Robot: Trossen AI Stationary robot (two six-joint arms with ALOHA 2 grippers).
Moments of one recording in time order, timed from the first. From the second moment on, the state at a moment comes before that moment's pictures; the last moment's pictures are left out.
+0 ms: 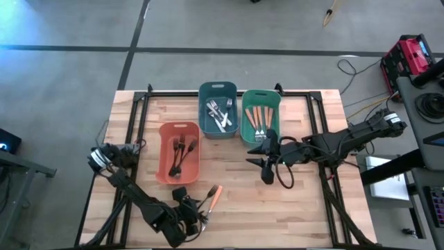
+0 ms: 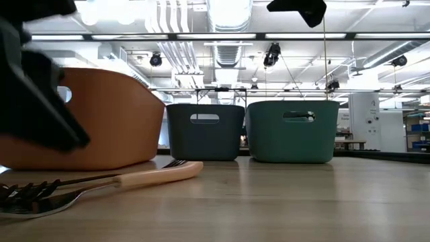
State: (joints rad) left arm -0.84 1.91 1.07 -0.34 -0.78 -1.06; right arm 0.31 1.22 0.99 -0.25 0.37 0.34
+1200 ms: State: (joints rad) left arm -0.82 2.06 1.08 -0.30 -0.85 -1.22; right arm 0.34 1.22 0.99 -0.23 0.37 0.36
